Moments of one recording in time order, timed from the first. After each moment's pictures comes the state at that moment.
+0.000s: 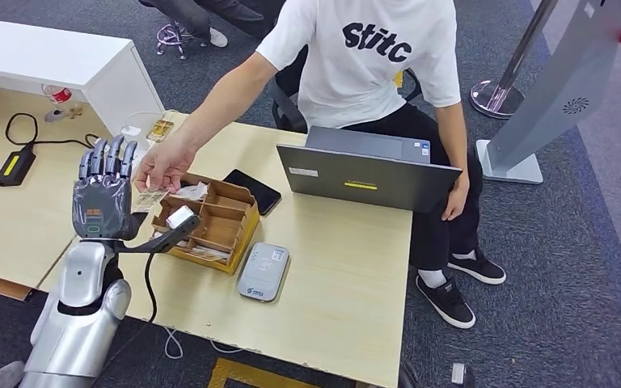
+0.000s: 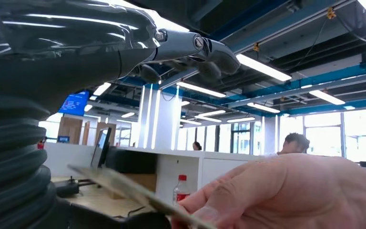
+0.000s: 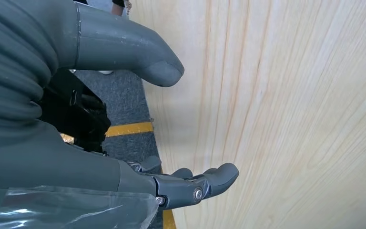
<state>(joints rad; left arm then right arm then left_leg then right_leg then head) -0.26 0.16 0.06 -1.36 -1.41 0.35 0.02 -0.14 0.20 -0.72 -0.30 -0.01 0.42 -0.42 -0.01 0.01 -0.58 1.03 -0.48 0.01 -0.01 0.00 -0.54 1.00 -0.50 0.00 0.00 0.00</state>
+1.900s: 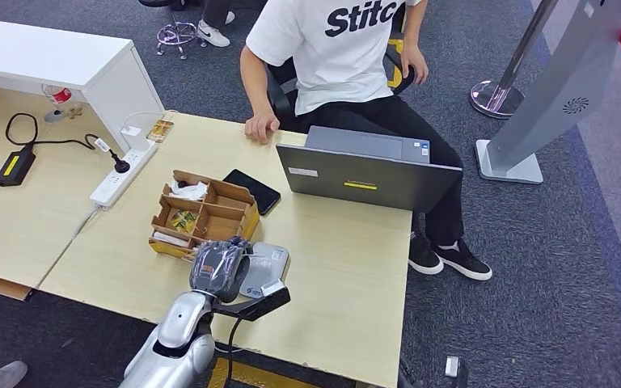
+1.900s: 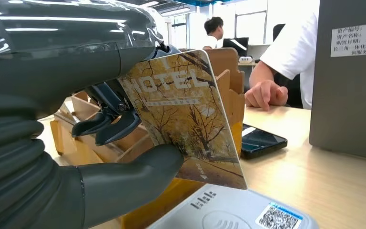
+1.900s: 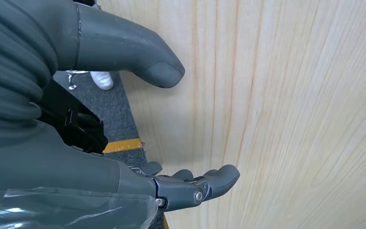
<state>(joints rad) -0.18 -0.05 -0.20 -1.09 -1.30 0.32 -0.06 -0.16 0.22 -0.64 -0.30 -0.11 0.41 -0.38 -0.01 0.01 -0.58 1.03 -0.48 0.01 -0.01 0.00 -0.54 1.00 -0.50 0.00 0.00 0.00</state>
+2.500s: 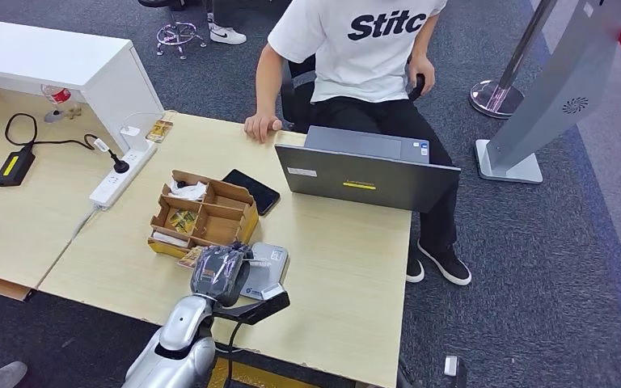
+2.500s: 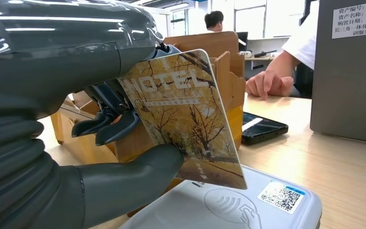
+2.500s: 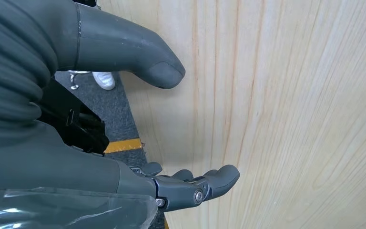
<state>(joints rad) -0.19 -0.06 -0.19 -1.02 -1.29 0.35 -0.08 -0.16 0.22 -0.62 -0.30 -0.12 0.41 -0.37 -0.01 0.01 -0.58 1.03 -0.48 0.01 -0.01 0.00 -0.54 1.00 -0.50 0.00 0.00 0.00</state>
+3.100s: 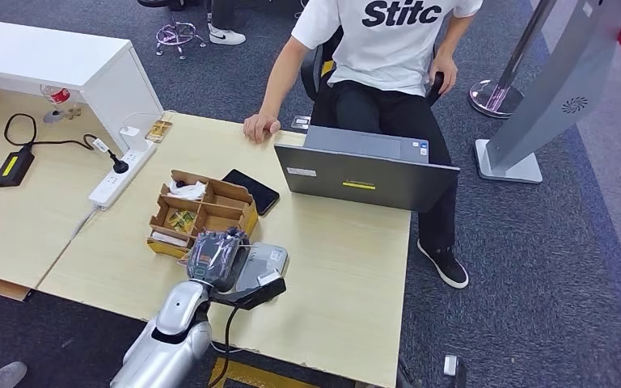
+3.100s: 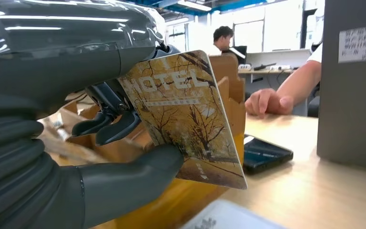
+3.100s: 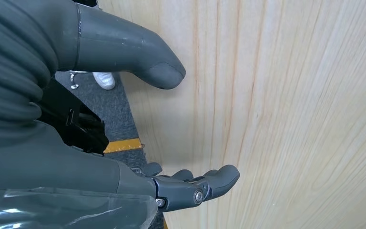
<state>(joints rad) -0.25 -0.04 -0.18 -1.01 -1.30 0.34 -0.07 -0.16 0.21 -0.60 -0.29 -0.13 0.41 -0.36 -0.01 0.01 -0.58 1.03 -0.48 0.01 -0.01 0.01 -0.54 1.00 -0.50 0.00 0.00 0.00</state>
